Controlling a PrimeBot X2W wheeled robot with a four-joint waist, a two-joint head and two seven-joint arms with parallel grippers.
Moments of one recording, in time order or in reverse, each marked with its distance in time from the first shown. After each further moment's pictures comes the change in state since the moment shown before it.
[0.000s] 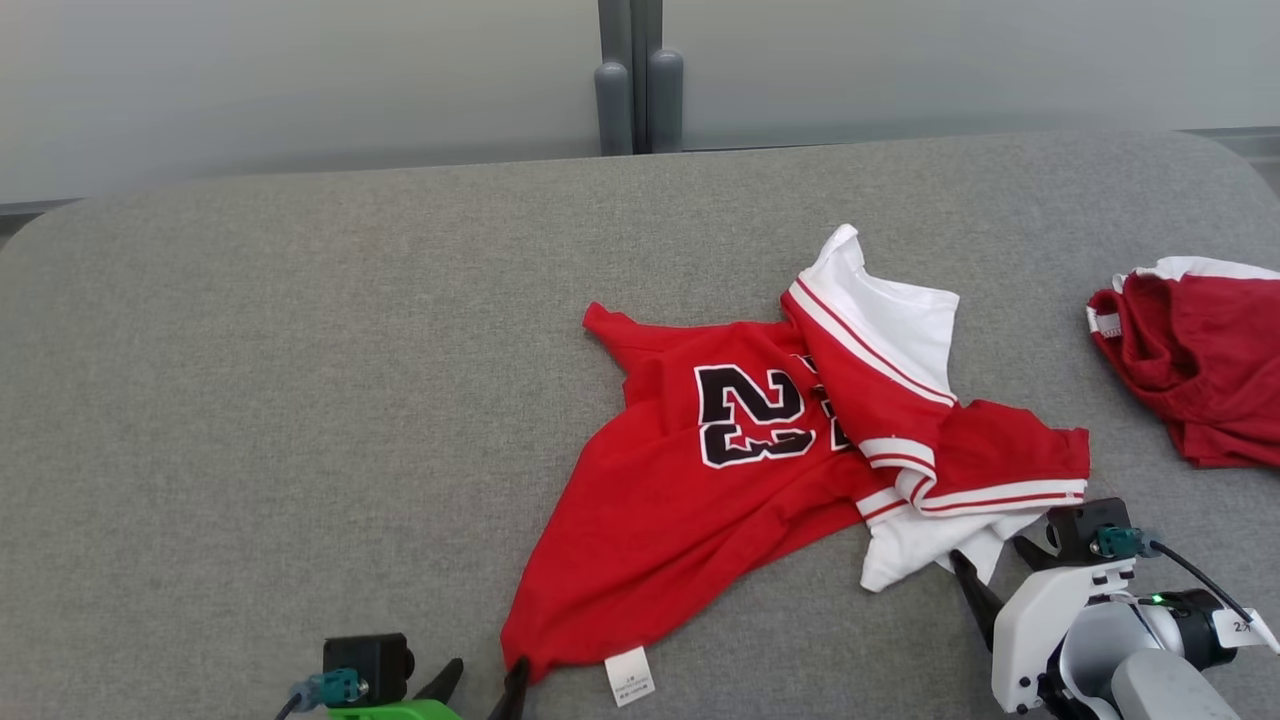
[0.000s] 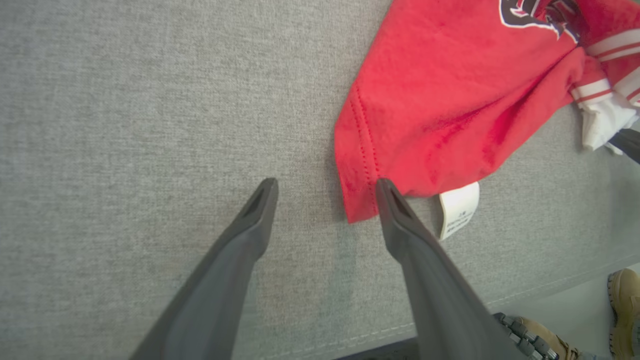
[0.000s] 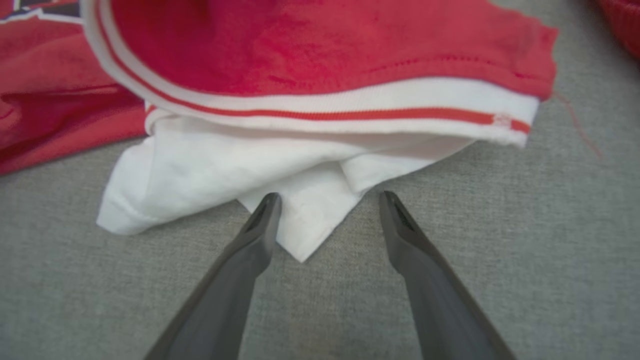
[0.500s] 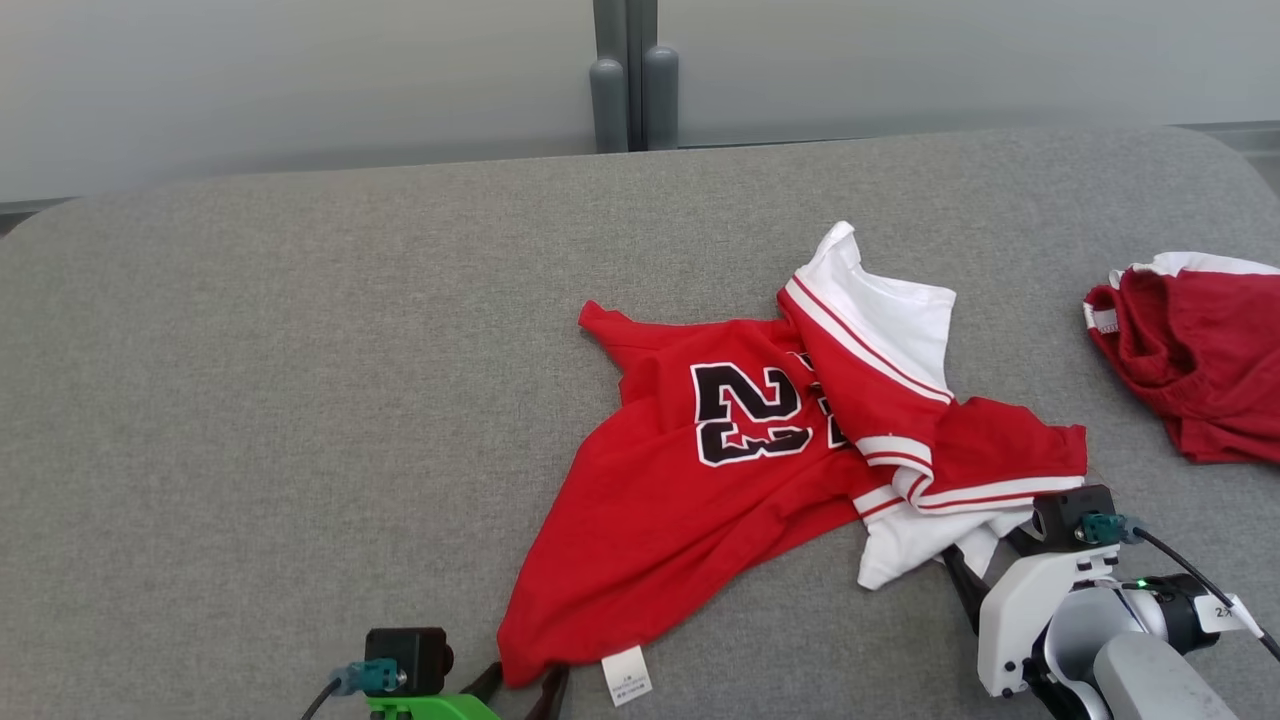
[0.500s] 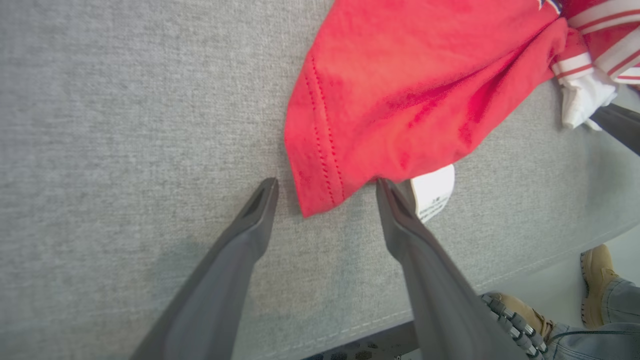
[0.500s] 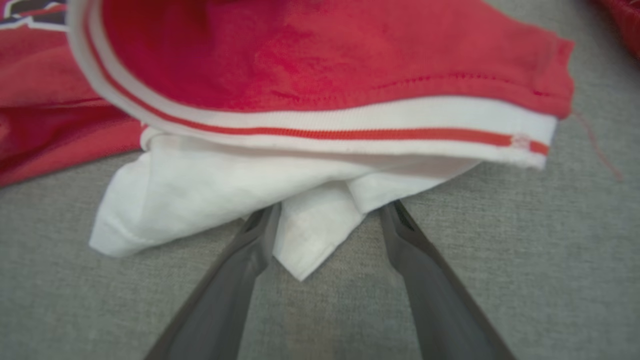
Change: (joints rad) left arm -0.036 -0.017 -0.055 0.062 -0.032 -0.019 0.011; right arm -0.054 0.010 0.033 0.077 0.003 0.000 -0.029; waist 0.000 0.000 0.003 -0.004
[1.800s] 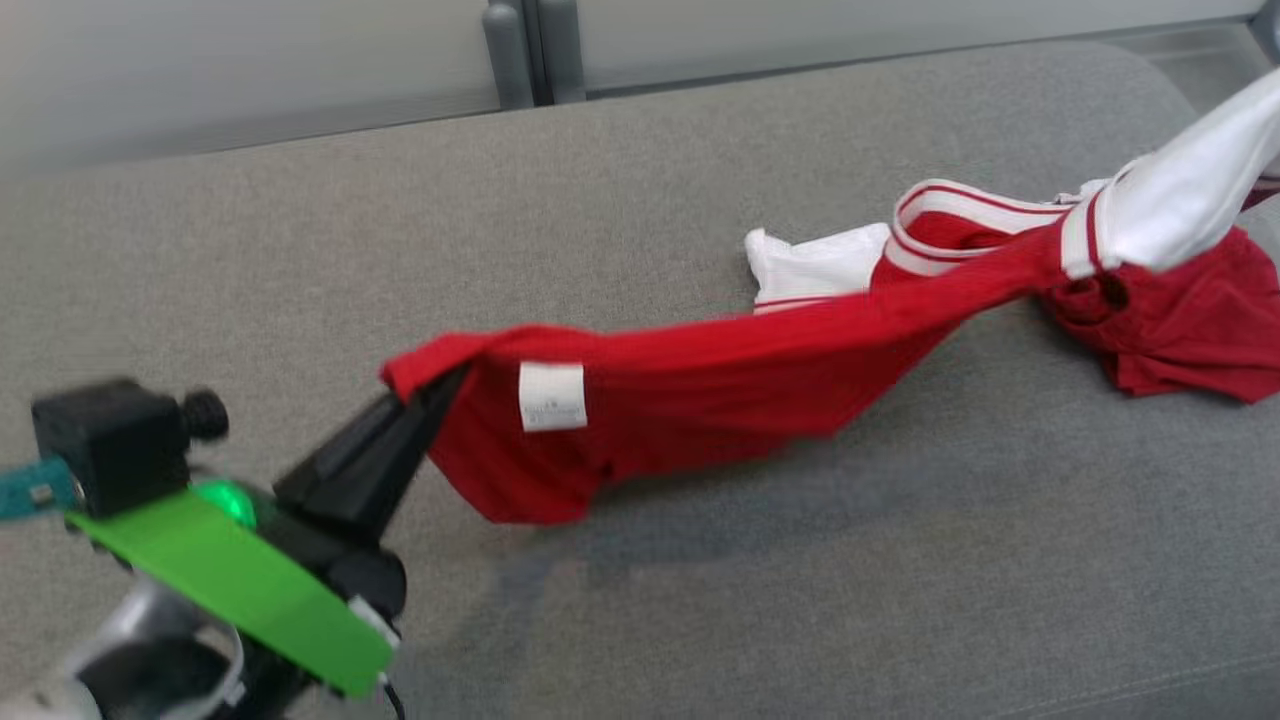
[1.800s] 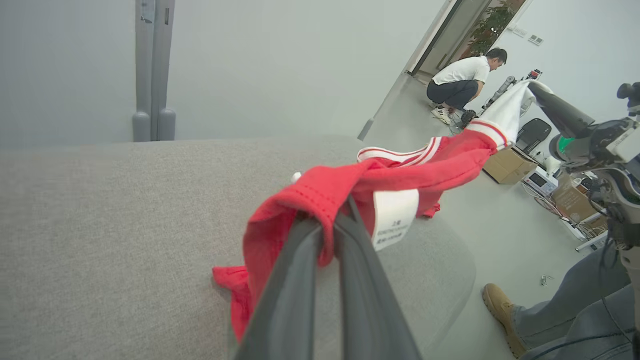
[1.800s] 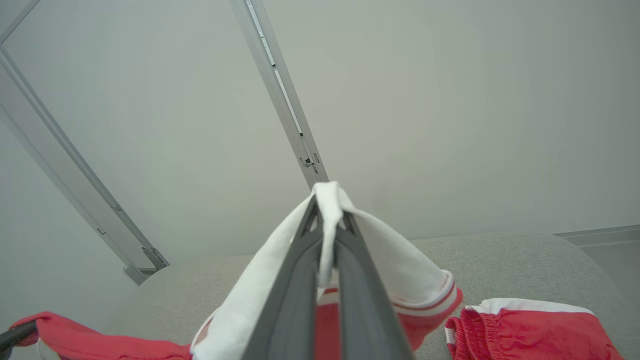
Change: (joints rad) left arm -0.155 0.166 0.137 -0.797 -0.316 0.038 0.267; right arm -0.084 -0.319 -0.420 -0.890 0.769 -0.001 0.302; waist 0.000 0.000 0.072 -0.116
